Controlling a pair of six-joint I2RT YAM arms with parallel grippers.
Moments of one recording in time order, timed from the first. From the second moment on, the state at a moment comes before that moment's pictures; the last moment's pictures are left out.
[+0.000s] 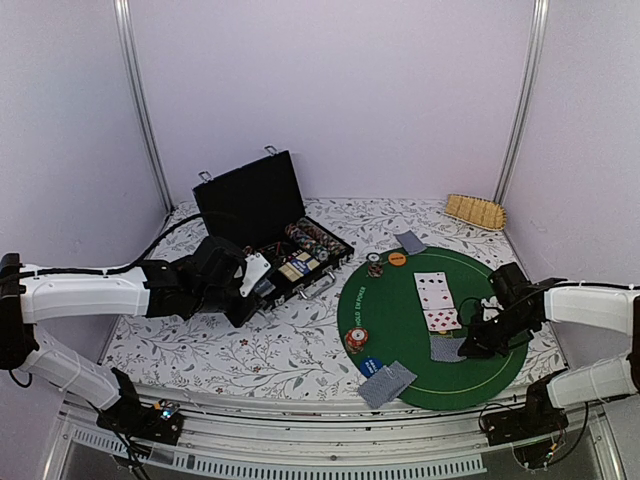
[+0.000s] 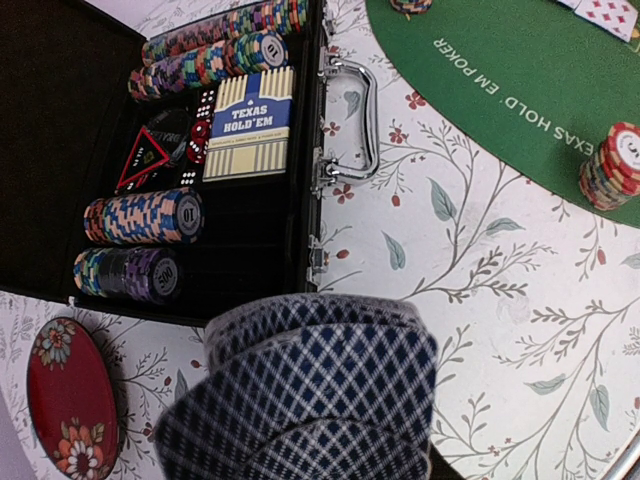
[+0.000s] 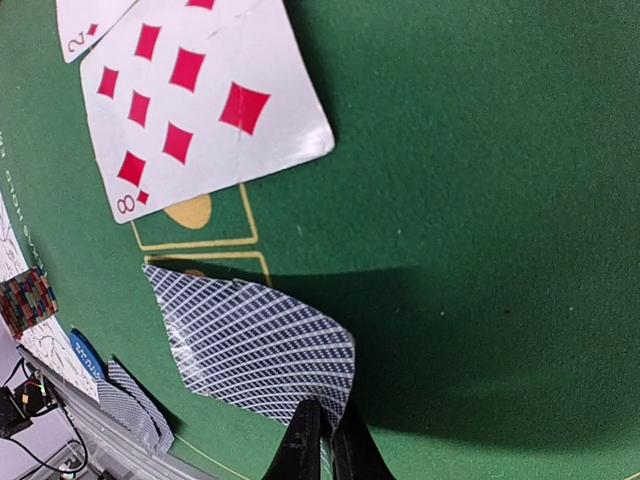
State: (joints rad) left arm -0.86 1.33 0.79 -0.28 -0.25 0.10; right arm 0.28 1.21 0.49 -0.59 -0.35 0.59
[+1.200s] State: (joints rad) left arm -0.86 1.33 0.79 -0.28 -0.24 0.10; right arm 0.38 1.19 0.80 -0.03 -0.56 0.53
